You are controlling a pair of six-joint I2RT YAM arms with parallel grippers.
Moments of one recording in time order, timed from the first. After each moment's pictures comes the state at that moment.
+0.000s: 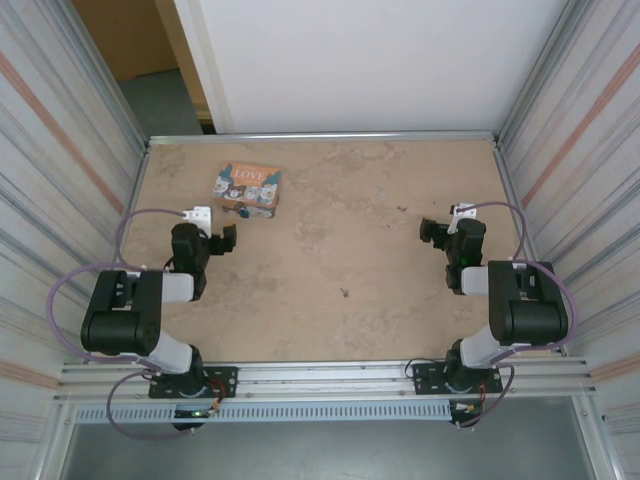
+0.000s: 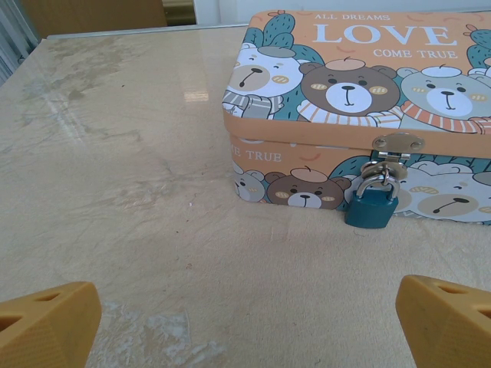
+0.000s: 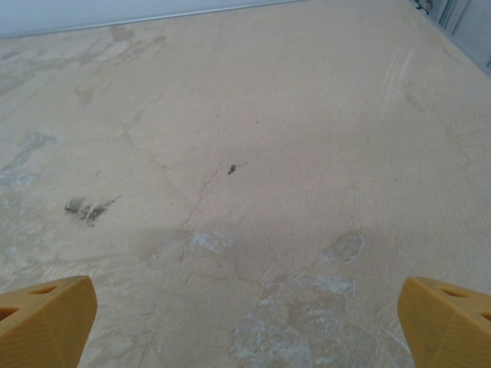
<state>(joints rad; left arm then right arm) -0.03 1.51 0.39 0.72 -0.04 0.05 -0.03 1.53 0.40 0.71 0.06 0.10</state>
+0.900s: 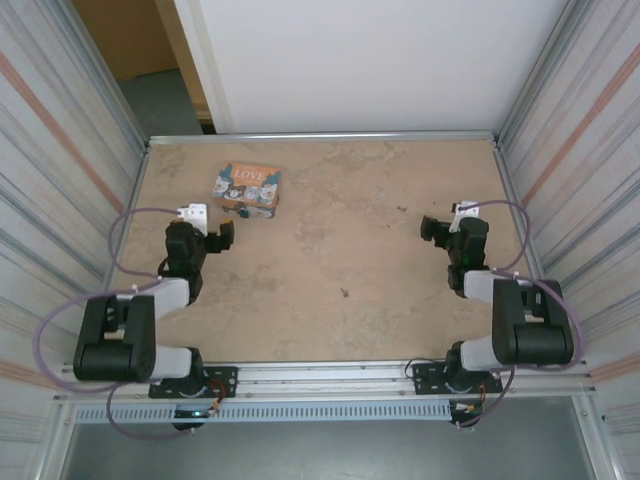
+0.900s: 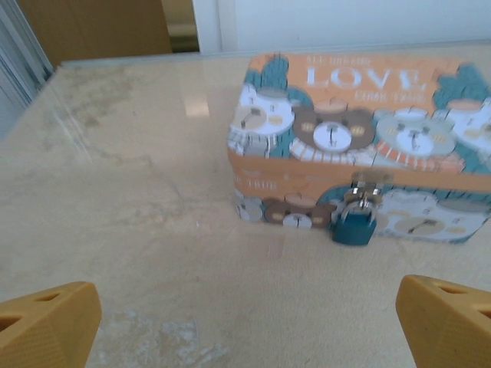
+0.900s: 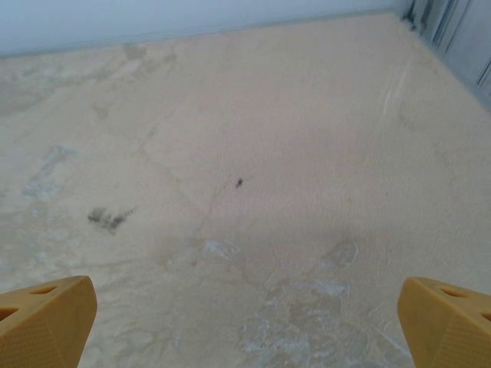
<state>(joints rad) -0.03 1.30 0.39 0.57 -0.05 0.05 -0.03 1.37 0.40 0.59 0.06 0.10</state>
